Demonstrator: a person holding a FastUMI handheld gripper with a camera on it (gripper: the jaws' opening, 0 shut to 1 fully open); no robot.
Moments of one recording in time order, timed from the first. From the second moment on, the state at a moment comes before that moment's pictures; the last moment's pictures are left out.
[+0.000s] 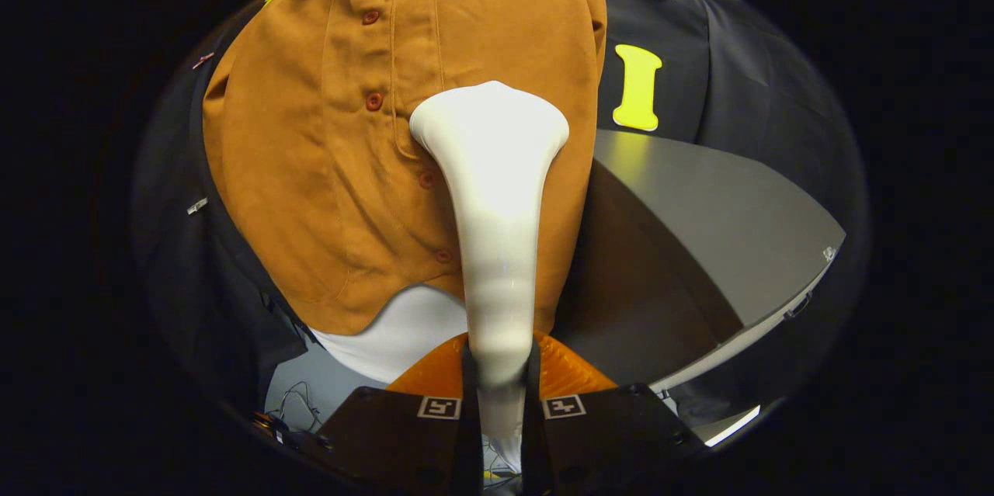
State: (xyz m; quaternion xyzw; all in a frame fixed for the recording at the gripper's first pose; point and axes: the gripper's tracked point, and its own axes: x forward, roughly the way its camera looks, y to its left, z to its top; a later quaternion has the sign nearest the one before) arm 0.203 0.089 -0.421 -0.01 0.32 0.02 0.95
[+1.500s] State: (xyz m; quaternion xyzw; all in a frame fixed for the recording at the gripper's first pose) arm 0.183 0.215 -0.200 -0.09 0.10 0.09 0.99
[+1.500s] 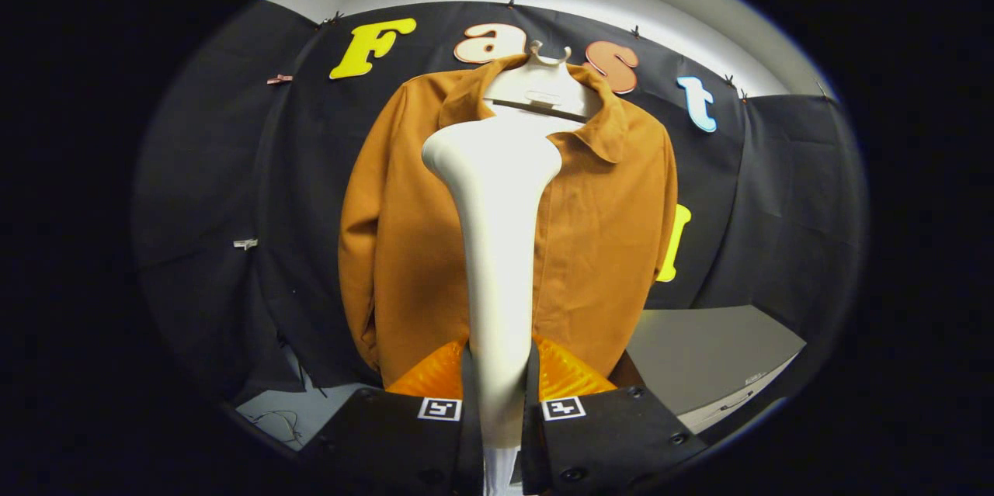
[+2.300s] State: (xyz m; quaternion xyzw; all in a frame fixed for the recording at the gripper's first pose) arm 0.232 0.231 -0.246 -0.14 0.10 0.07 0.98
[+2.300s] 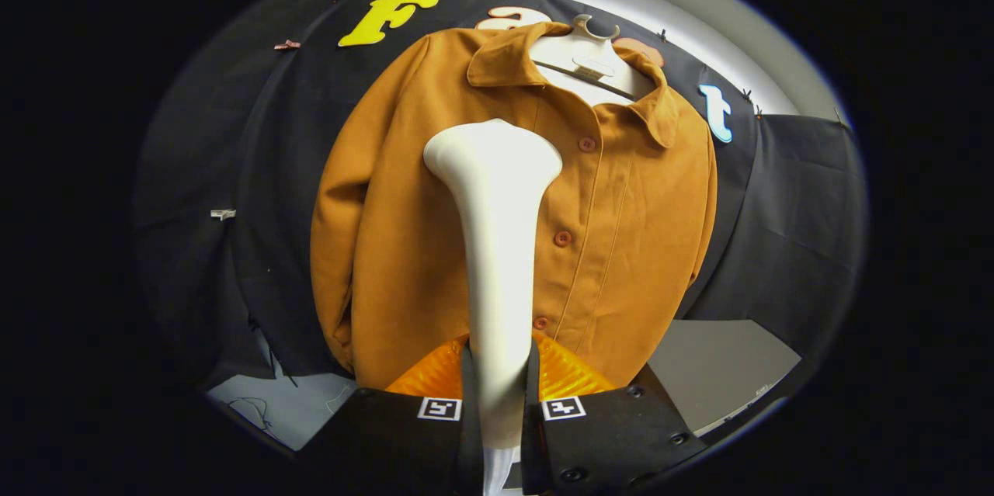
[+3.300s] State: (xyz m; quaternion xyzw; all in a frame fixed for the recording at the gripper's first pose) arm 0.180 0.192 -0.408 -0.17 0.24 0.07 0.95
